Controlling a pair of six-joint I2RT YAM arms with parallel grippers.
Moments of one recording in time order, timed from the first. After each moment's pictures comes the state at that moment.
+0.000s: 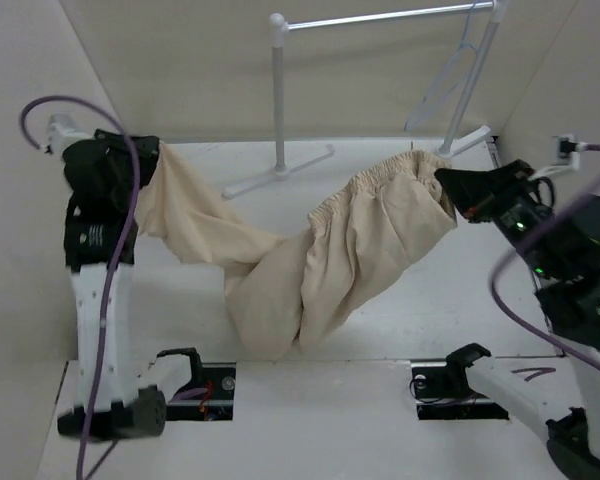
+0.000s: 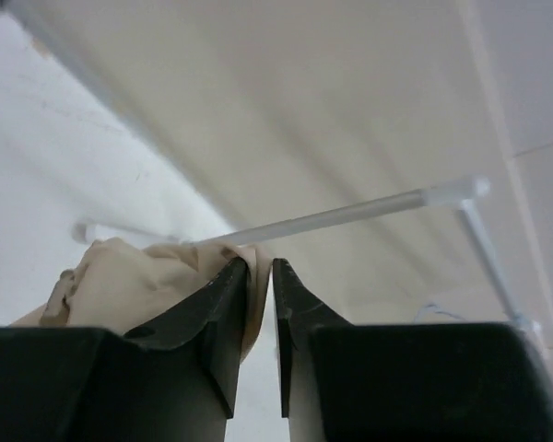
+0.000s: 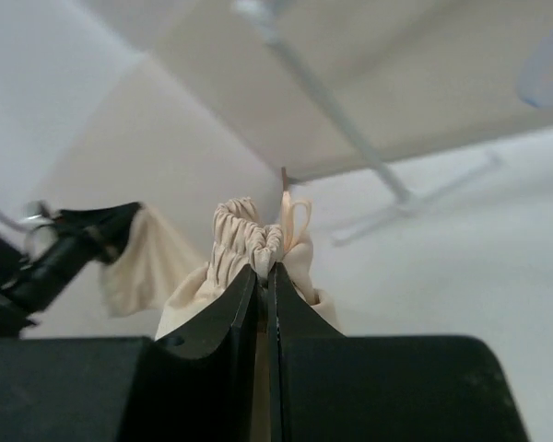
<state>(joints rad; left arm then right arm) 0.09 1.02 1.45 -0.56 -0.05 -0.96 0.47 0.83 1.52 -0.55 -0.02 0.71</state>
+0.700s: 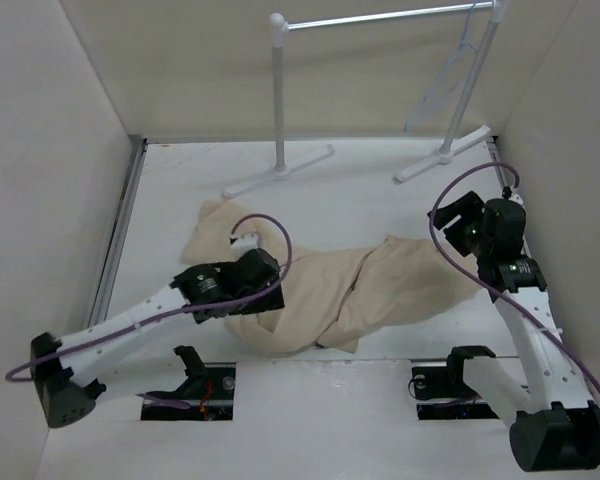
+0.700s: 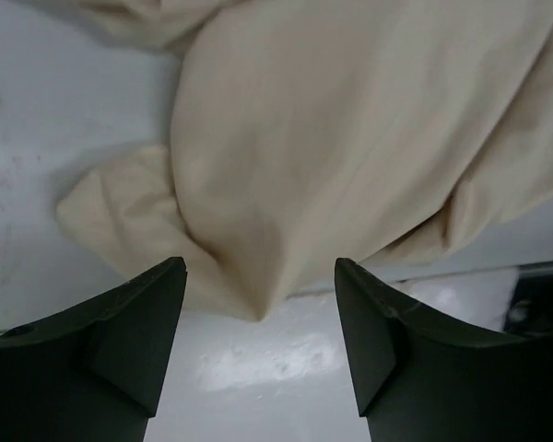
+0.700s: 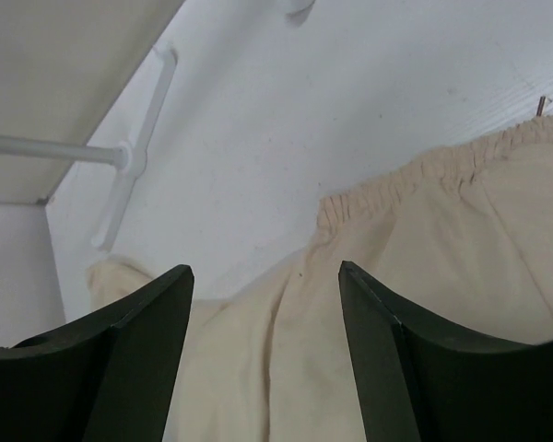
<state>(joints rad) -0.95 0.98 0.91 -0.95 -0.30 -0.99 0.02 0.88 0.82 -0.42 -0.03 0.82</state>
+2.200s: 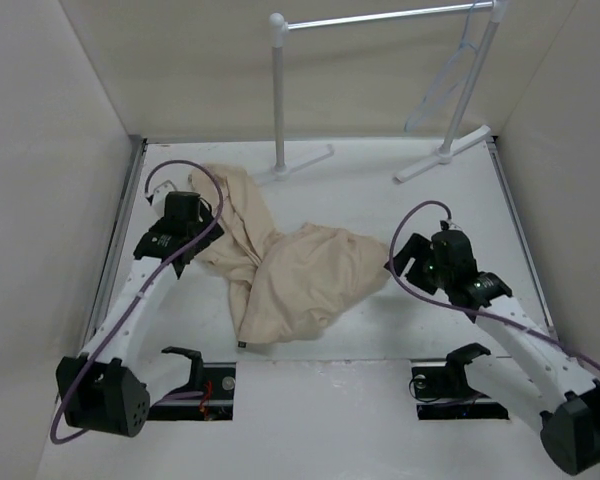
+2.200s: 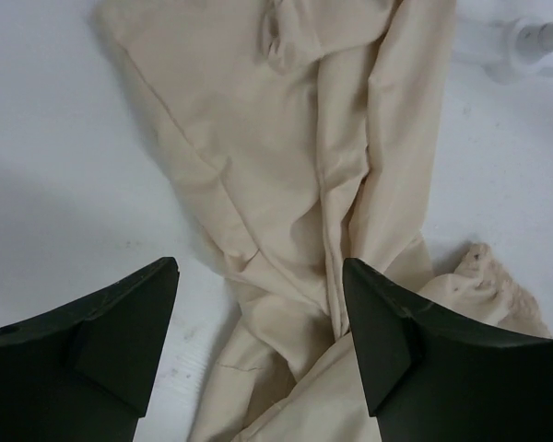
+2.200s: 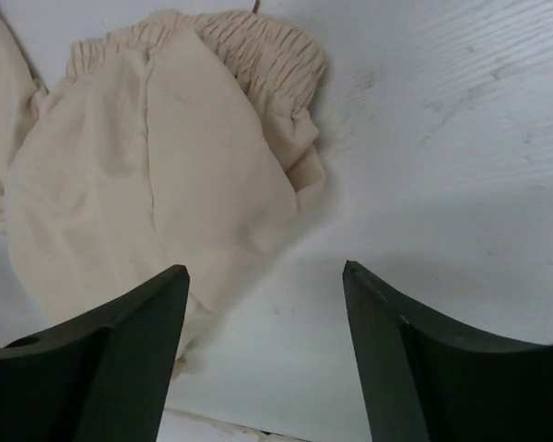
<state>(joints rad) -0.19 1.08 0.97 -0.67 -0.34 -0.68 0.35 0.80 0.58 -0.49 0.00 0.81</state>
